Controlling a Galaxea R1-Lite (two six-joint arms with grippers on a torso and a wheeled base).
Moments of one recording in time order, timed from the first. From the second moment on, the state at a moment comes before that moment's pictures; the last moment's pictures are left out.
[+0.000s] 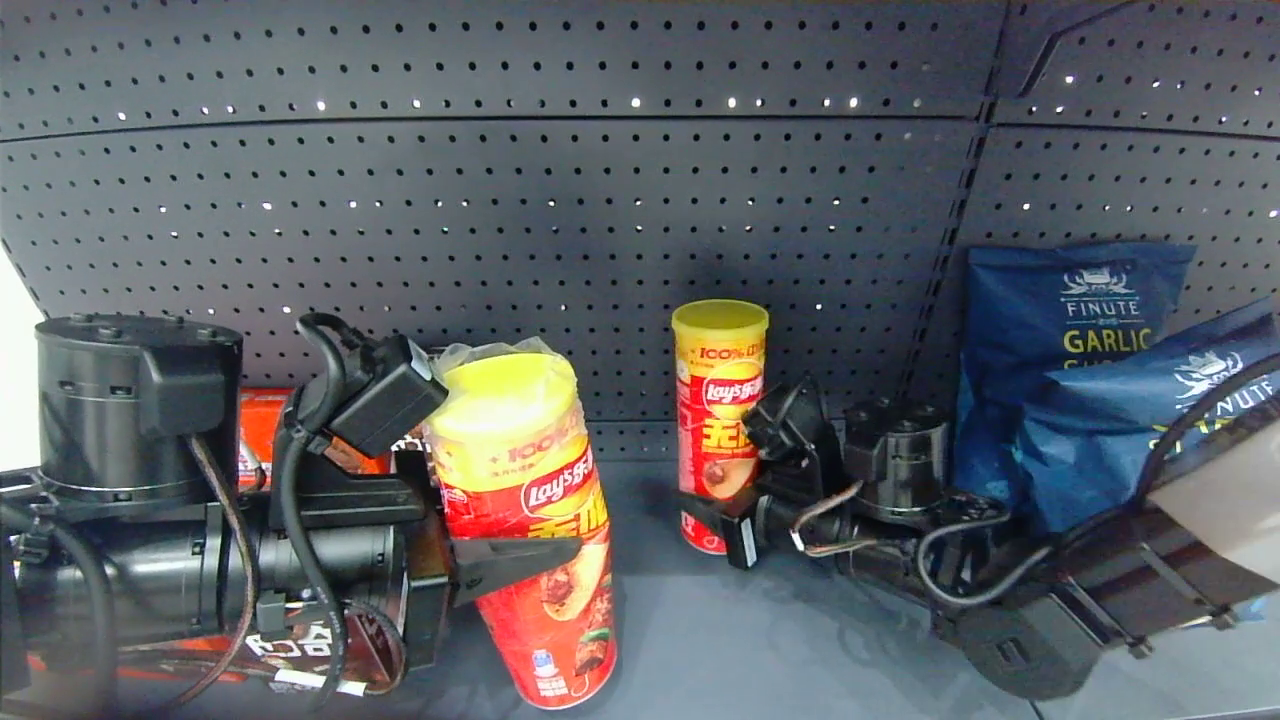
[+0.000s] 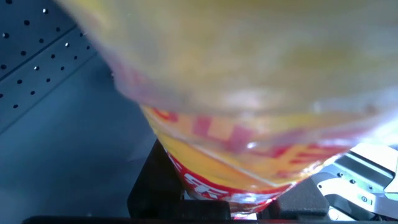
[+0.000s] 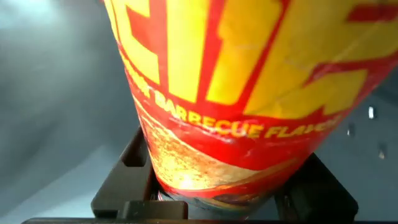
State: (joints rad) left arm -0.46 1.42 -0.69 -0.33 -0.57 0.11; right arm 0.69 1.98 -0.82 -0.96 0.12 -0.07
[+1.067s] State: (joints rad) left arm -0.46 1.46 -0.74 -0.33 -0.55 0.11; right arm 0.84 1.88 -0.40 -1.29 0.08 -0.01
